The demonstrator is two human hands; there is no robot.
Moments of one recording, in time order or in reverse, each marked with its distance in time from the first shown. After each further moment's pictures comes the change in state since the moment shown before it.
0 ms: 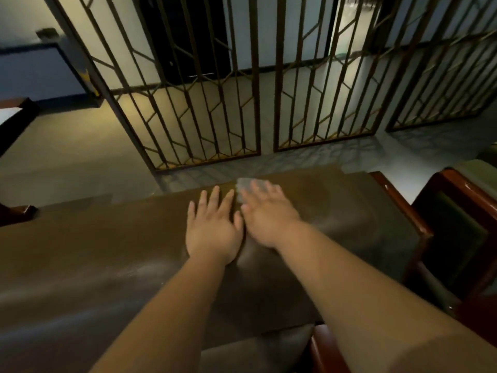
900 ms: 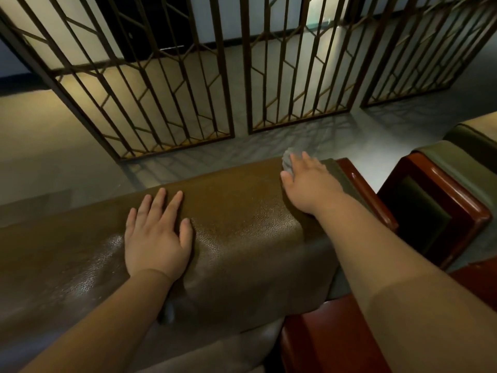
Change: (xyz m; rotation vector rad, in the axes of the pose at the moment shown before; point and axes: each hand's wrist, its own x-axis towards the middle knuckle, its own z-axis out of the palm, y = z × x) left_hand 0.007 -0.011 0.025 0.067 0.181 -0.030; right_hand 0.008 0.167 -0.031 0.108 0.042 0.330
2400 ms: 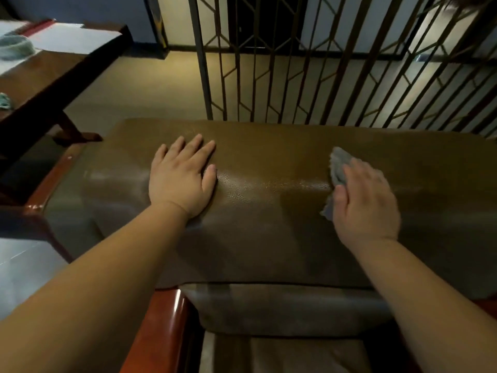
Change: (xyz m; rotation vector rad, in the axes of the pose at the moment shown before) left_hand -0.109 -0.355 -0.040 0.058 0.141 -0.079; right_hand -0.197 -0.282 0.175 -0.181 0.513 -0.241
